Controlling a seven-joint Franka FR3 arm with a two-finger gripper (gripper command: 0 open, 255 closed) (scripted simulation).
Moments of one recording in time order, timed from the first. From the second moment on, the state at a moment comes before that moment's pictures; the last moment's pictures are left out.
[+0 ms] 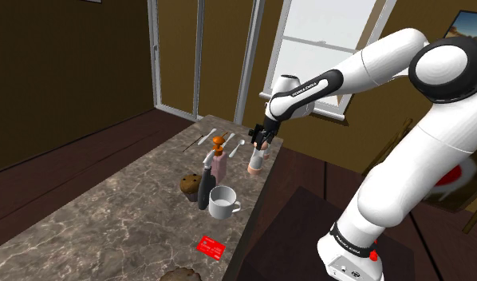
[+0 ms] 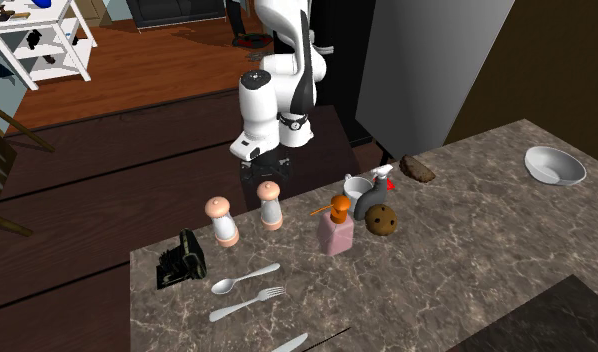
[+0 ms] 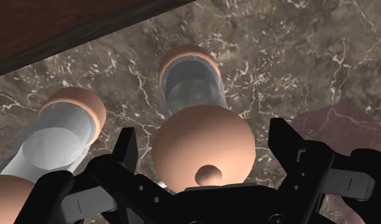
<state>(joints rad) -0.09 -0.13 -0.21 -2.50 -0.01 2.45 -0.25</state>
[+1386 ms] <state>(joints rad) -0.10 -0.19 -0.20 -2.46 -0.02 2.37 -0.24</state>
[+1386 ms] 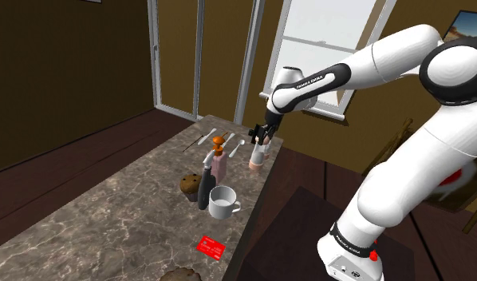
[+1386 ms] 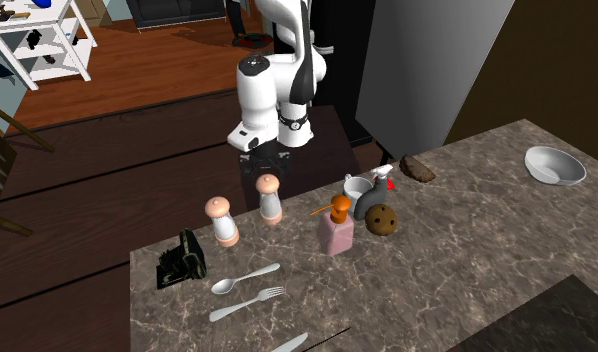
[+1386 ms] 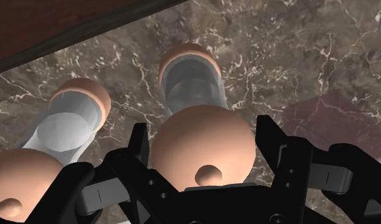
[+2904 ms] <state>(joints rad) -0.10 -0.32 -0.19 -2.27 -0.04 2.04 -0.22</state>
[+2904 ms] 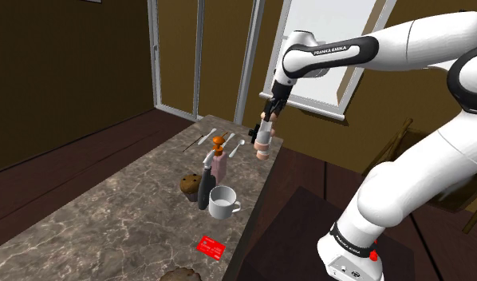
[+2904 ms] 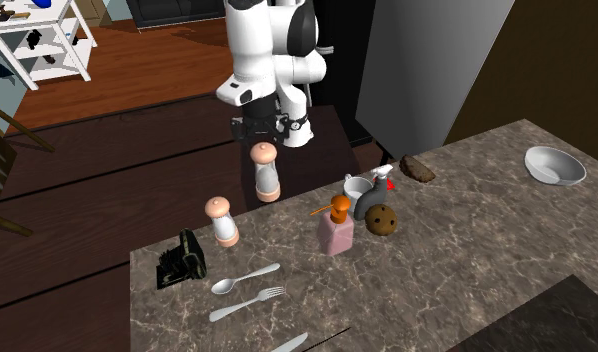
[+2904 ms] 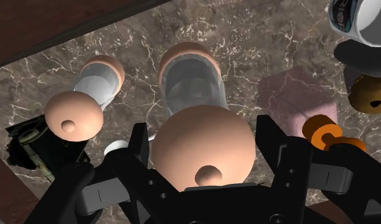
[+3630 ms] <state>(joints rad) -0.10 -0.34 -0.18 -2.13 -0.04 1.89 -0.22</state>
